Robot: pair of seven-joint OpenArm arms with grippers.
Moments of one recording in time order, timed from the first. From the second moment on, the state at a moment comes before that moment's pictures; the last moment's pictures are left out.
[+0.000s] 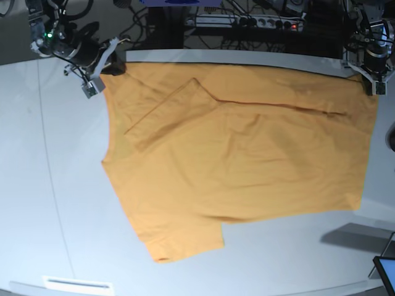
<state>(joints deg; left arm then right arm) 28.6 -27.9 -33.8 73.3 -1.8 -18.6 2.1 -32.1 19.5 -1.3 107.7 30.0 19.1 -46.8</state>
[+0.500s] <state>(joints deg) 30.2 -29.7 -36.4 73.2 -1.8 -20.2 3.8 -33.3 19.4 2.2 107.7 30.9 19.9 -47.6</state>
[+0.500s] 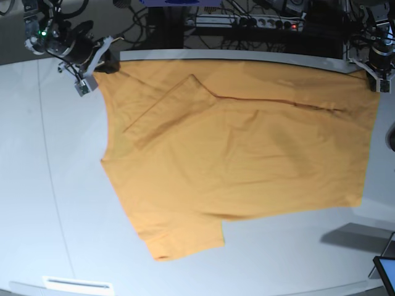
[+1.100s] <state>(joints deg) 31.8 -28.9 -38.3 78.0 -1.4 -20.2 4.9 -33.3 19.4 2.3 107.8 30.9 19.9 -48.0</state>
